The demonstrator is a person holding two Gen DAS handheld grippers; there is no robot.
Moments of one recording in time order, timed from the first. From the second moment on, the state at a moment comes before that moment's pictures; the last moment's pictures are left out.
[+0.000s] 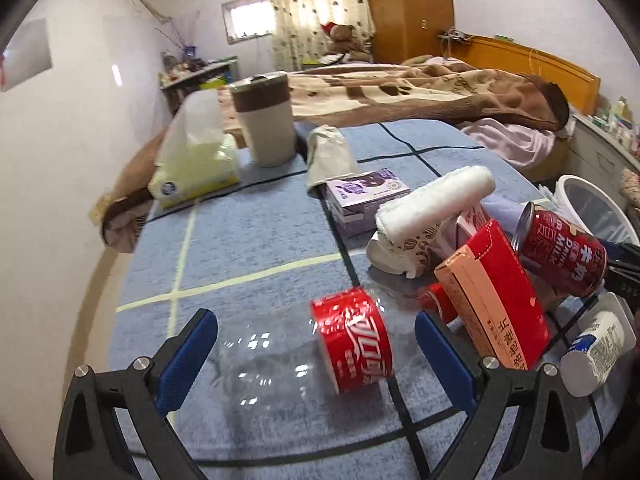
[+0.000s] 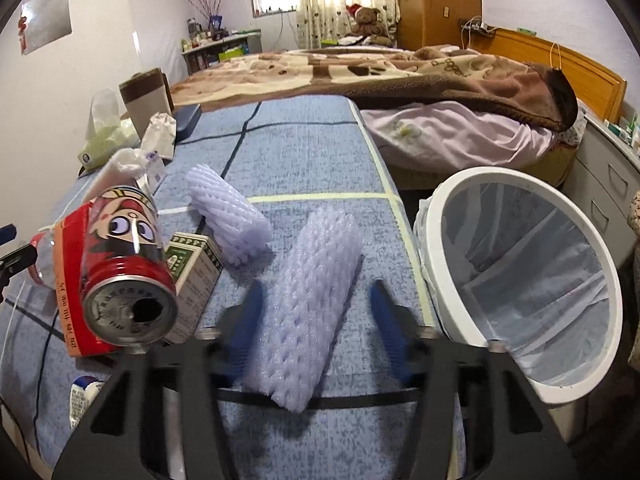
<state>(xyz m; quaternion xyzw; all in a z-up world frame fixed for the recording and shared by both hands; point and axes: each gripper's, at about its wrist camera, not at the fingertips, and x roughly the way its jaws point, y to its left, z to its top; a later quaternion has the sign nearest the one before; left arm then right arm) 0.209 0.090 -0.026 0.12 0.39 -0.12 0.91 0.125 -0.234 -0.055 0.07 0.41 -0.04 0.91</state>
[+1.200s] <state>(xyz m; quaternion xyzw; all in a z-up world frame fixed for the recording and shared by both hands) 0.193 0.073 -0.058 0.02 0.49 -0.16 0.86 0.131 -0.234 -0.060 0.06 0.42 0.00 0.90</state>
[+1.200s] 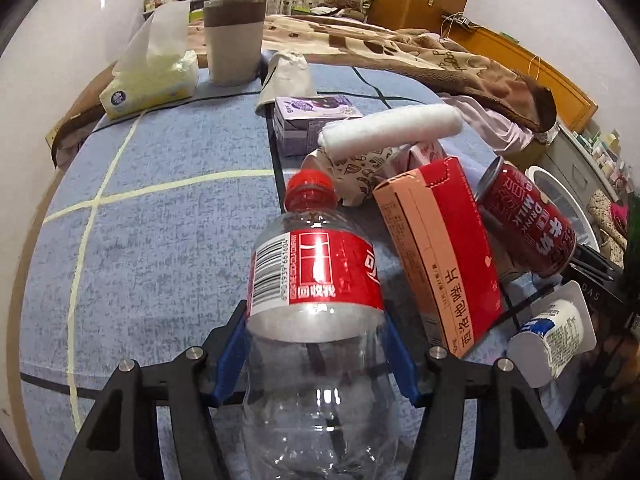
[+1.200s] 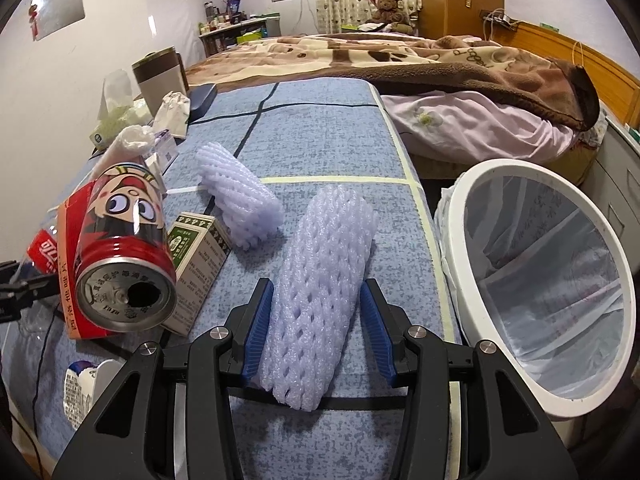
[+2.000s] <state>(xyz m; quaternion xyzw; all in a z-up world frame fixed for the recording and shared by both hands) 0.136 0.034 0.018 0.00 0.39 -0.17 0.91 0.100 -0.257 -0.008 0.09 0.34 0.03 0.94</state>
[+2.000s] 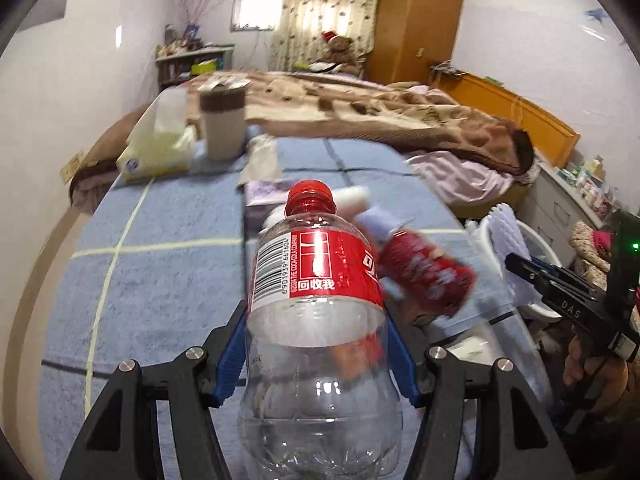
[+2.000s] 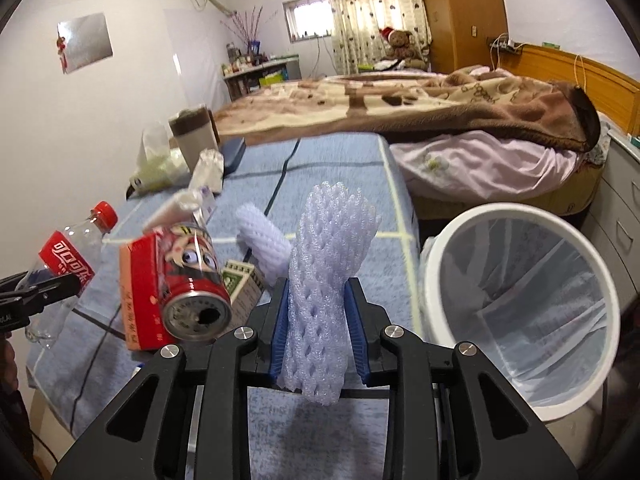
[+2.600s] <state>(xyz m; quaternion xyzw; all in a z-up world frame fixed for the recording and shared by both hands) 0.127 -0.131 0.042 0.04 0.35 -0.28 0.89 0.079 -0.337 0.003 0.10 0.32 -0.04 0.94</state>
